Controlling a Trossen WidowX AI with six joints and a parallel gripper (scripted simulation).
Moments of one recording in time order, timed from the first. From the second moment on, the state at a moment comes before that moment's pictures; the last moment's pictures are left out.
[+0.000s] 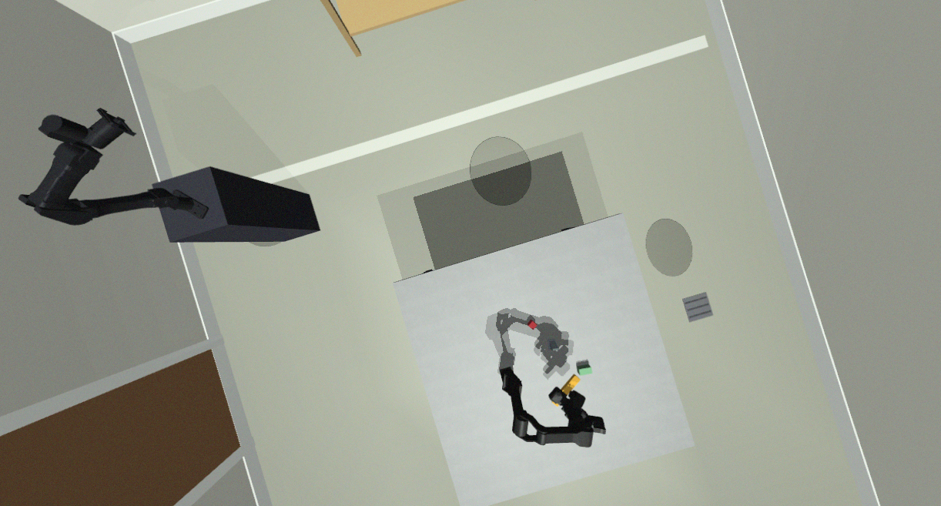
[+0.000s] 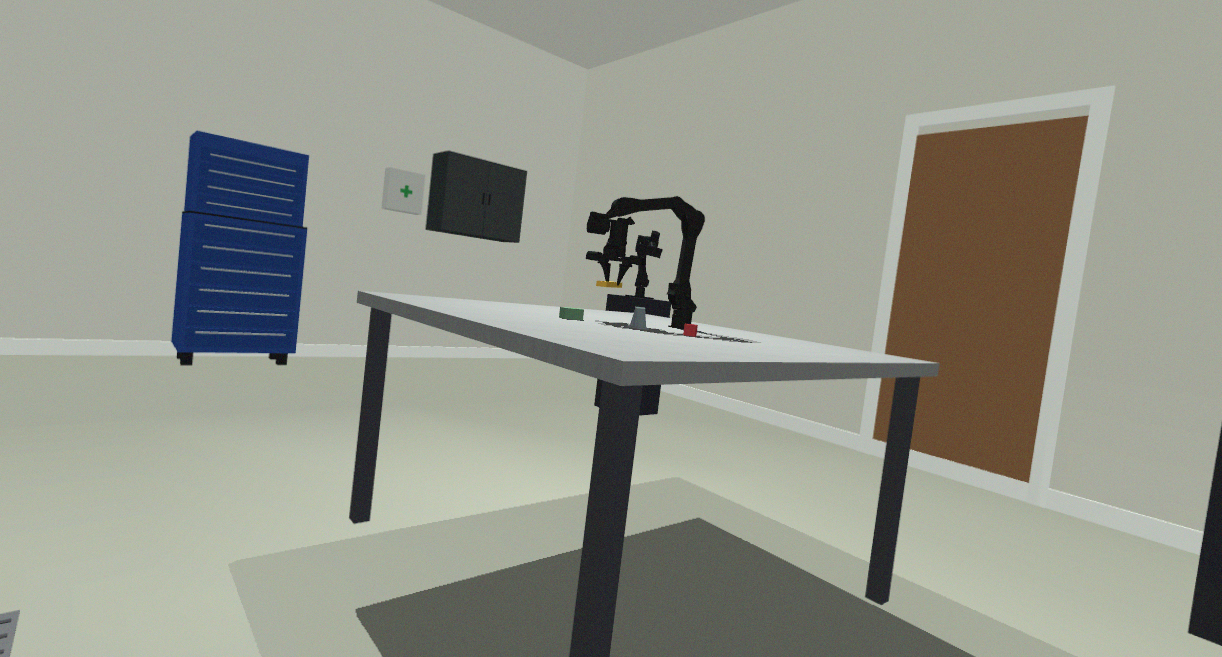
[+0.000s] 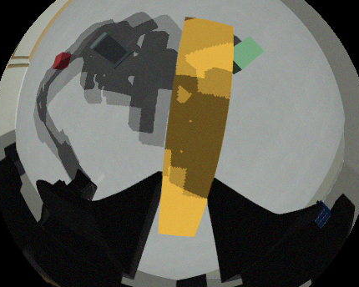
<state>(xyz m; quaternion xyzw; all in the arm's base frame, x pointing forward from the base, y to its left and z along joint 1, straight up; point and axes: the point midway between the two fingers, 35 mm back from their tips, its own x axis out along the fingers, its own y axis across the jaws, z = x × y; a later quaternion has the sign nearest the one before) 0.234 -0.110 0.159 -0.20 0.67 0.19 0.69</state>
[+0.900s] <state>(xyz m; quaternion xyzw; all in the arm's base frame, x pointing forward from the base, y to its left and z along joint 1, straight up) 0.264 -0.010 0.160 -0.36 0.61 0.35 0.62</state>
